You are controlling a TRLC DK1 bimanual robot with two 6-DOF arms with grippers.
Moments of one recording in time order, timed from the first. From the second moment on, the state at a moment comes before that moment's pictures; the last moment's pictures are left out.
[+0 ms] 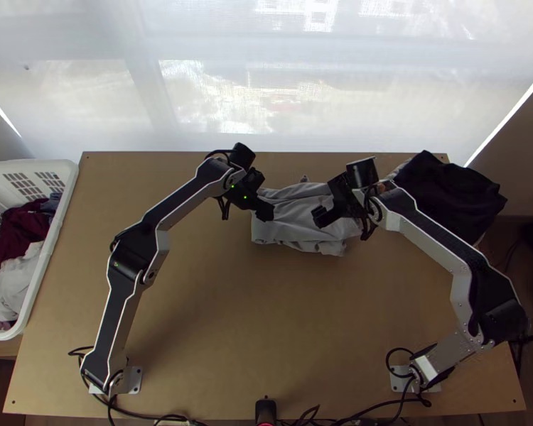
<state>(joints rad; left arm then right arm) -0.51 2.32 2.11 -0.90 0.36 0.07 0.40 1.72 1.29 -0.47 -0.14 -0.14</state>
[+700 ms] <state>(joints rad) -0.50 2.29 2.17 -0.92 0.34 0.06 0.34 1.60 1.19 -0.41 -0.15 -0.18</state>
